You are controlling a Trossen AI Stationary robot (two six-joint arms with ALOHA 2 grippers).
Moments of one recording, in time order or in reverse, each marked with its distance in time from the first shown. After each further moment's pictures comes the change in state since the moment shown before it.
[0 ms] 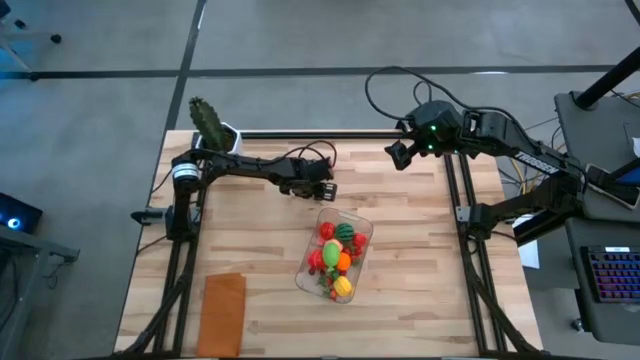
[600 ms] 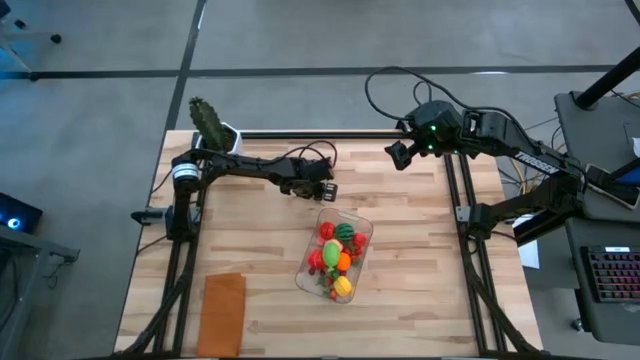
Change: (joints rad) left arm -0.001 0.000 0.004 0.002 0.018 0.007; right arm 0.000 0.000 0.000 0.000 0.000 0.000
